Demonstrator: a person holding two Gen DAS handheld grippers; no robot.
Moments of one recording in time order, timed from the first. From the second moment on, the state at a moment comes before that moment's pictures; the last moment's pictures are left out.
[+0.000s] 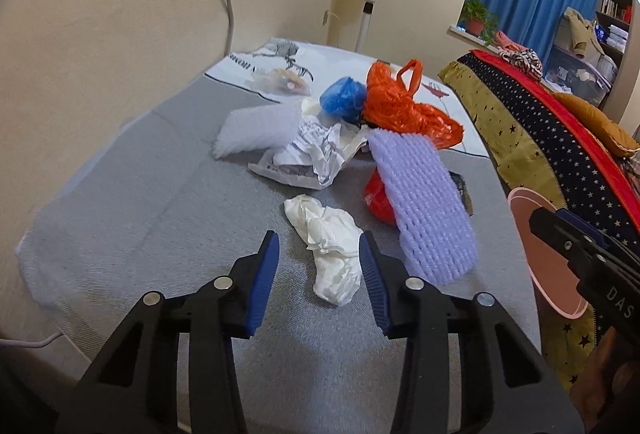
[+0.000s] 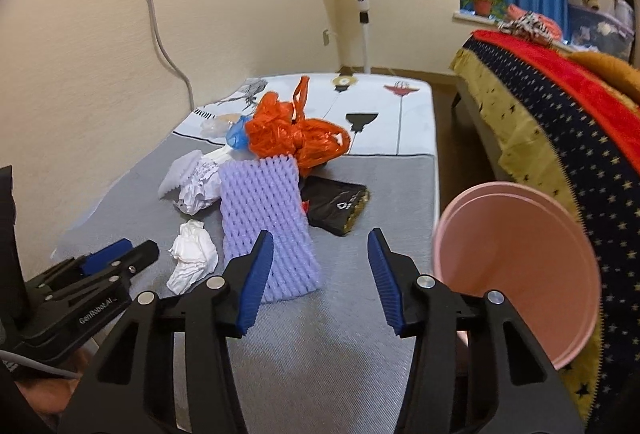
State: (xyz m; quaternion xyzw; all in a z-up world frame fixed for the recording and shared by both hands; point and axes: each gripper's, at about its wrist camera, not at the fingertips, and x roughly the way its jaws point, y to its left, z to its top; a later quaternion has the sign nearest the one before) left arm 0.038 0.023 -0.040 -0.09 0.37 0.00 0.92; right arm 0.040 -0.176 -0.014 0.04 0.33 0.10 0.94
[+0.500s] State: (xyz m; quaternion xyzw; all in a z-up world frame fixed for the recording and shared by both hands) left arm 0.070 0.022 -0.072 -0.11 0.41 -0.02 0.90; right arm 0.100 -0.170 -0.068 0.10 0.41 0.14 0.89
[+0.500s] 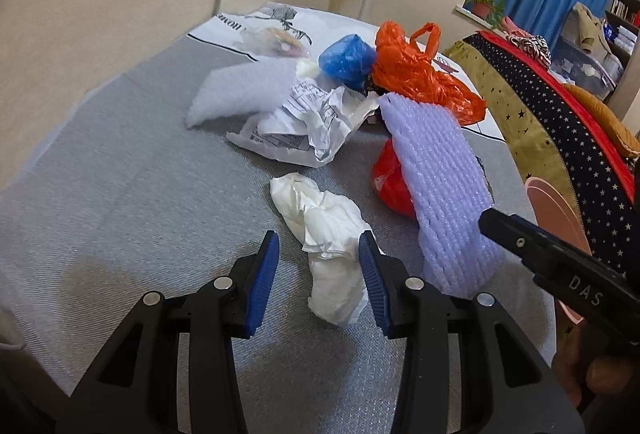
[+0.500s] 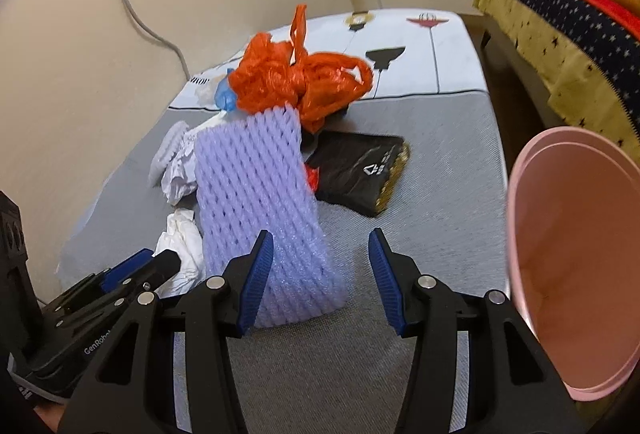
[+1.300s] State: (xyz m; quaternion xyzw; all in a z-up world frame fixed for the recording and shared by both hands) left arm 0.044 0.015 -0.033 -0.10 0.37 -0.07 0.92; right arm 0.048 -0.183 -0.007 0.03 0.34 0.12 0.93
